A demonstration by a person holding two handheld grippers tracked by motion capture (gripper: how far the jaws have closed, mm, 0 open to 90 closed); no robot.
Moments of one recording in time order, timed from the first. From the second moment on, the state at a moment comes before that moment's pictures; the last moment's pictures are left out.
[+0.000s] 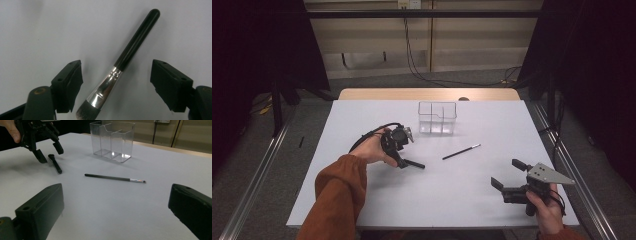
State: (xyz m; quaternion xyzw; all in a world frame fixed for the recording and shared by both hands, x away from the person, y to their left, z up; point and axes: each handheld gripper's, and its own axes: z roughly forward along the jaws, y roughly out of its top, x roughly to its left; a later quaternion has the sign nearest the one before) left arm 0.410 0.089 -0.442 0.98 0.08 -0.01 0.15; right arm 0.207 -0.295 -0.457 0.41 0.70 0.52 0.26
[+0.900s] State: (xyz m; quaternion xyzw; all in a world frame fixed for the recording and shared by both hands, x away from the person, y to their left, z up) left arm 0.414 0.079 -0.448 0.99 0.07 -0.02 0.10; right arm 0.206 -0.295 -0.457 0.41 0.70 0.52 0.26
